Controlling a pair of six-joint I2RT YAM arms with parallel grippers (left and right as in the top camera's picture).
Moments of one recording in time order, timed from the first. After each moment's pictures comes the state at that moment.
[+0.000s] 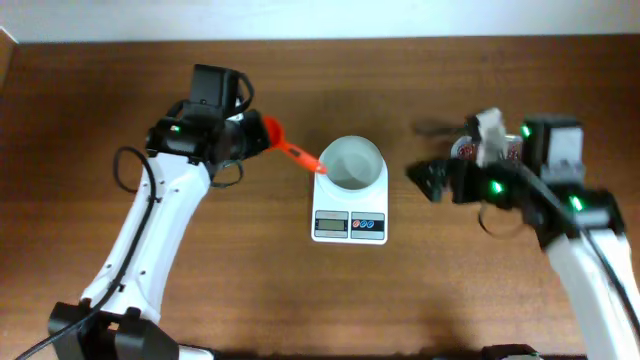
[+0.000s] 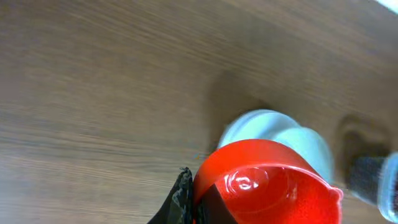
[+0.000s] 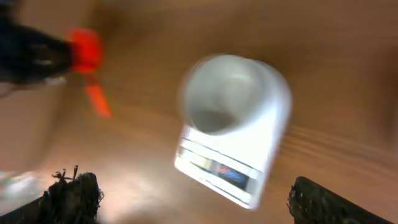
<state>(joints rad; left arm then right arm) -0.21 1.58 1.43 -0.84 0.08 -0.53 0.05 1.27 1.13 -0.74 -0.72 0.16</state>
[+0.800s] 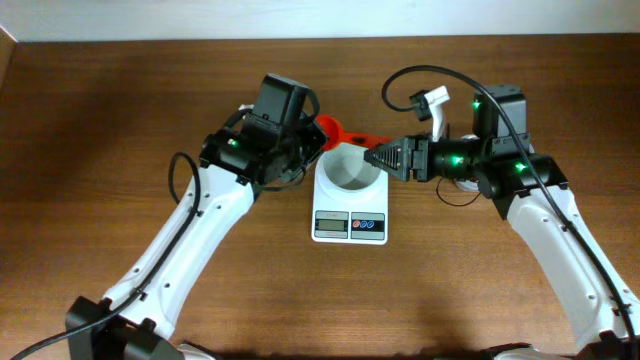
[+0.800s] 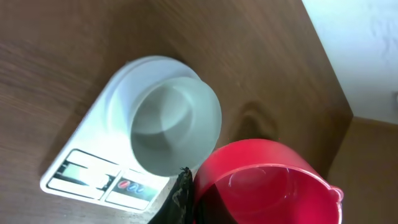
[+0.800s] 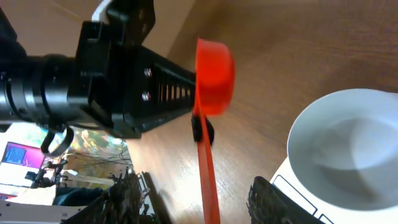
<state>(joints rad) -0.44 1.58 1.43 -0.76 0.12 -1.14 0.17 1.45 1.13 -0.41 -1.01 0.28</state>
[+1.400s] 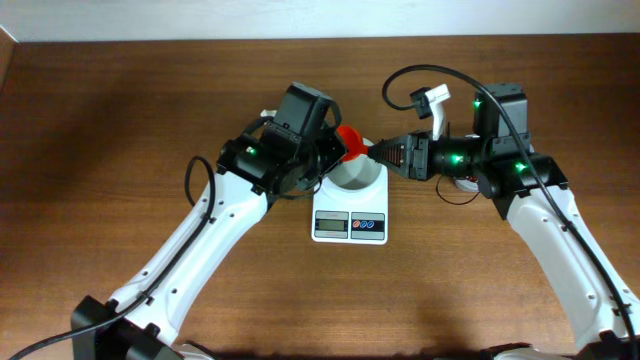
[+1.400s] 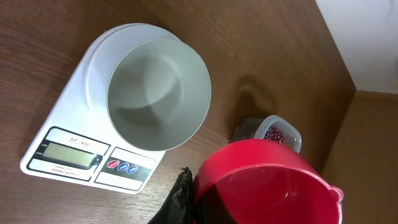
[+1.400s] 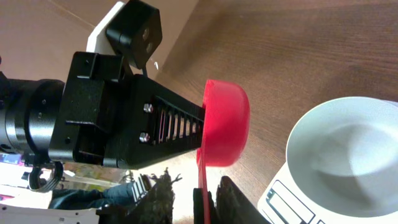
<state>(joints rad) -0.53 1.58 1.43 -0.76 0.13 -1.15 0.17 1.45 1.13 -0.39 -1.01 0.29</state>
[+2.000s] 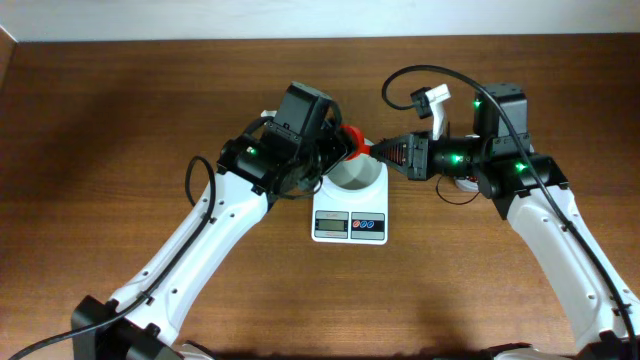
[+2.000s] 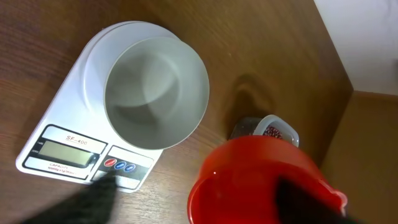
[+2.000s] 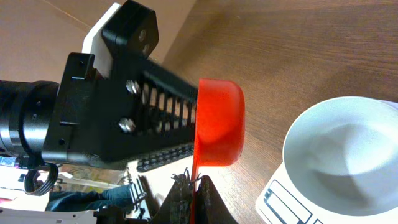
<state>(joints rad) -0.53 1.58 1.43 -0.75 0.13 -1.17 0.17 1.45 1.13 -0.39 -1.00 0.28</state>
